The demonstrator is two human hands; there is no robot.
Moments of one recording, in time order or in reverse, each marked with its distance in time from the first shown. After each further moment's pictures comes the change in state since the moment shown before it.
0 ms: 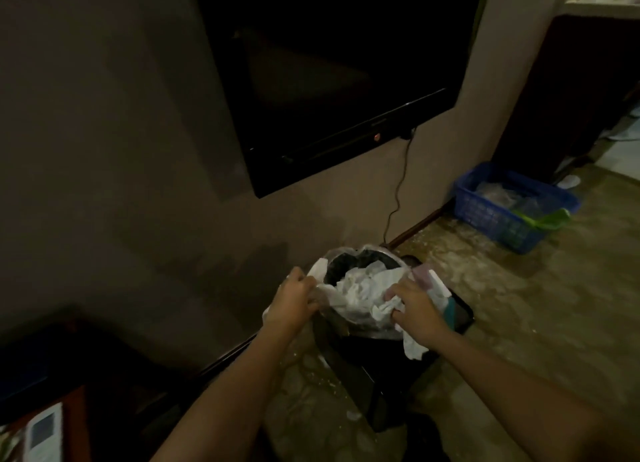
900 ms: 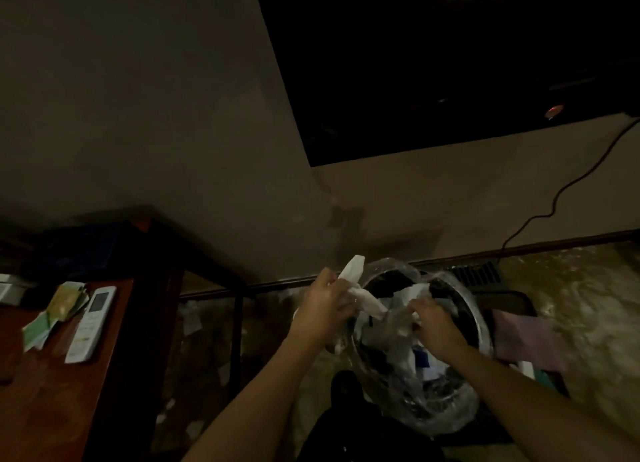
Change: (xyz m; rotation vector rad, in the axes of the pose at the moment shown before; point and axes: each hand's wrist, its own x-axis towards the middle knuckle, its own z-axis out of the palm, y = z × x) left_hand 0.091 0.014 0.061 -0.163 0.159 -0.485; right_hand 0.202 0.133 0.110 -0.171 -0.635 -0.215
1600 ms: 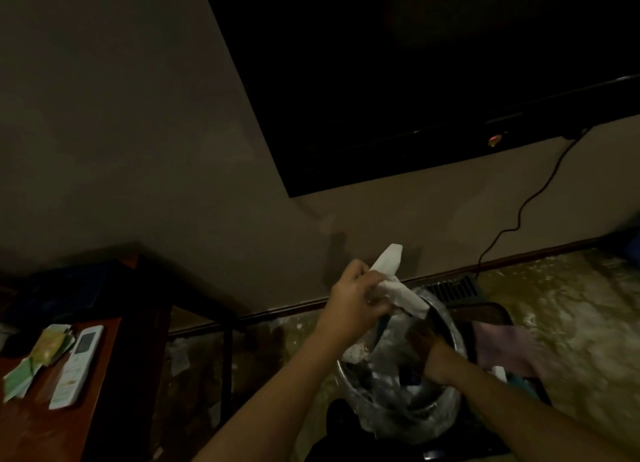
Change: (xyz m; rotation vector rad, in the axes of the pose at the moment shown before) left_hand 0.014 0.088 -0.011 -0.198 0.130 0.297; right_hand -0.001 0.061 0.020 -0.416 -0.088 -0.049
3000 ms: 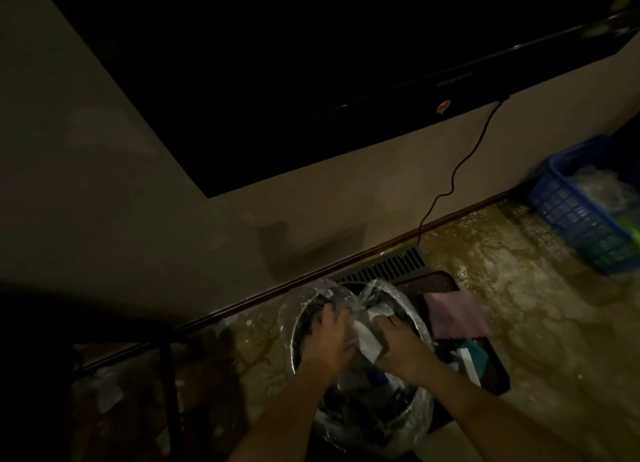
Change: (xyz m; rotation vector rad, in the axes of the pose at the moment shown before) left_hand 0.007 -0.116 0.134 0.356 -0.589 -0.264; right_hand -0.039 -0.036 -0.059 0.564 -0.007 0.288
